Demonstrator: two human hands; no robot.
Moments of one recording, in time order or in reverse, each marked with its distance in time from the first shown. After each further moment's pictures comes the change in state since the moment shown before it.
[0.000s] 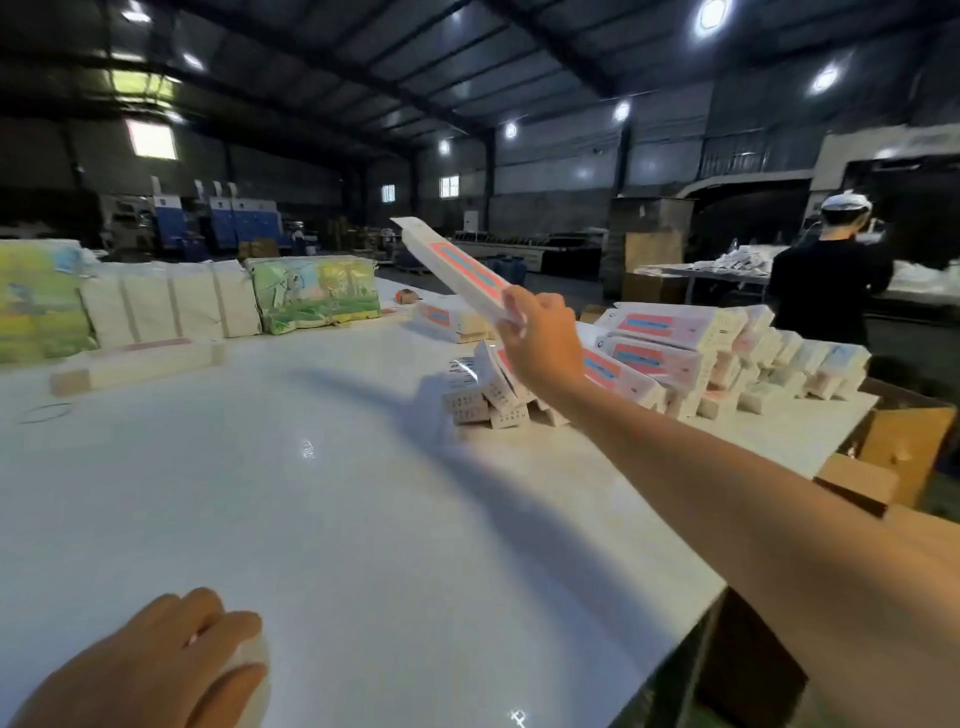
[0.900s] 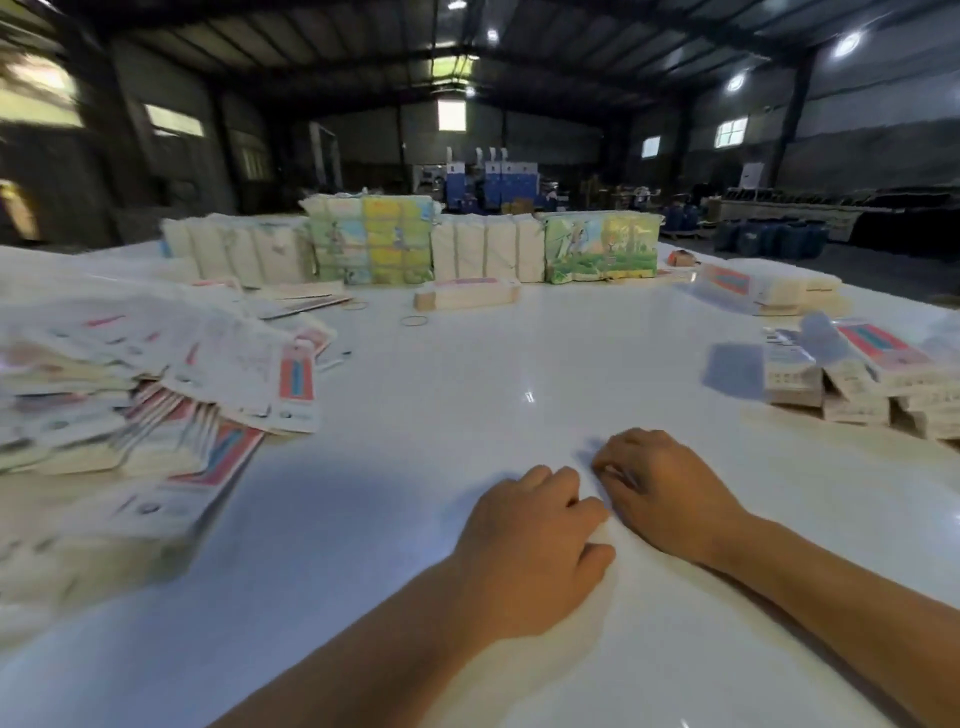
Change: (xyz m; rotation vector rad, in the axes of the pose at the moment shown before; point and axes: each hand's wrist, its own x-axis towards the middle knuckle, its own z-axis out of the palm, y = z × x) left_hand 0.008 0.042 -0.048 0.103 -0.344 -0.307; right_hand -0.163 -0.127 0.069 0.111 -0.632 -0.501
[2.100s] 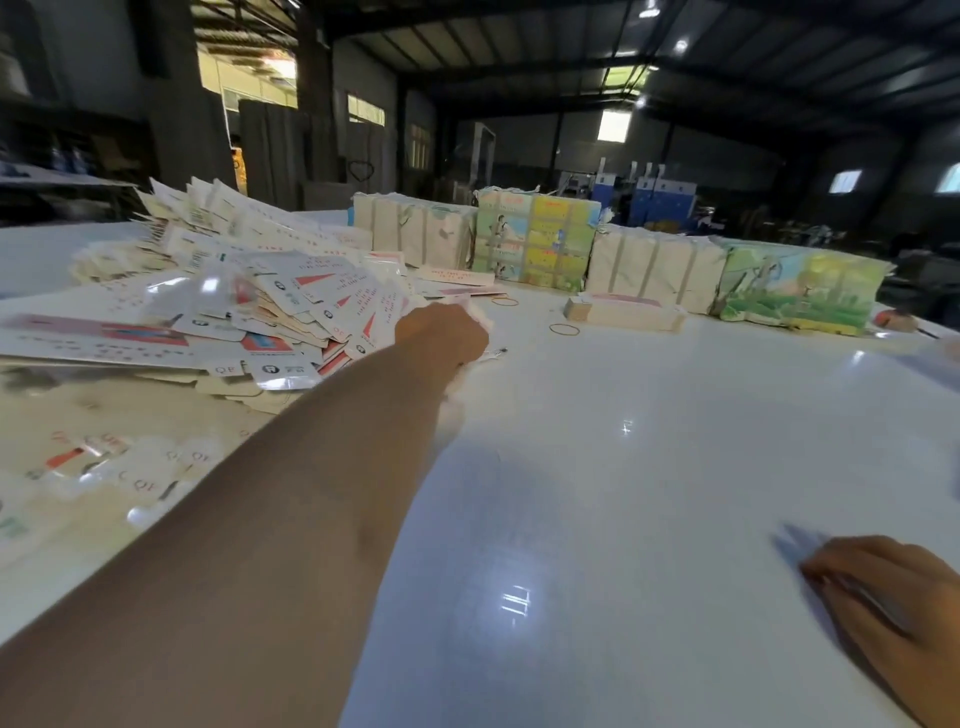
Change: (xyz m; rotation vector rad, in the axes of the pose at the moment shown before) left_hand 0.039 -0.277 -0.041 0.160 -0.148 -1.087; right_hand 0.020 0.055 0.061 -0.095 -0.136 0.051
